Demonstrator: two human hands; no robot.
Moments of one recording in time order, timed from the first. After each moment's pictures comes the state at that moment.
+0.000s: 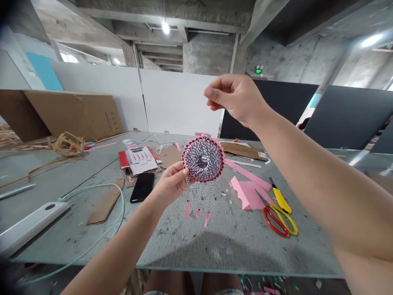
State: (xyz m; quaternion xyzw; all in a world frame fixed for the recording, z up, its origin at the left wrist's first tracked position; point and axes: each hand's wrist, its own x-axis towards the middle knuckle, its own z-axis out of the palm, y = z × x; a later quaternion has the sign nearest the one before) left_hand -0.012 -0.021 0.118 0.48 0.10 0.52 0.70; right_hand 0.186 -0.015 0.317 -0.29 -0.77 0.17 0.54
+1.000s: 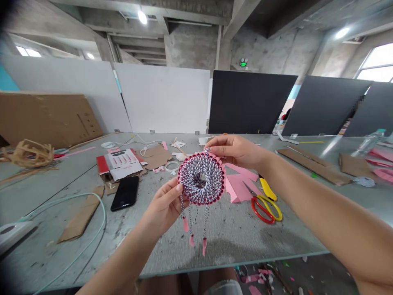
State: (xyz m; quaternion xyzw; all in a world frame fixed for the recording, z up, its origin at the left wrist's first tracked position) left_hand 0.022 -0.062 0.100 0.40 0.15 0.47 0.77; right_hand 0.257 -0.044 0.215 -0.38 -0.65 0.53 0.40
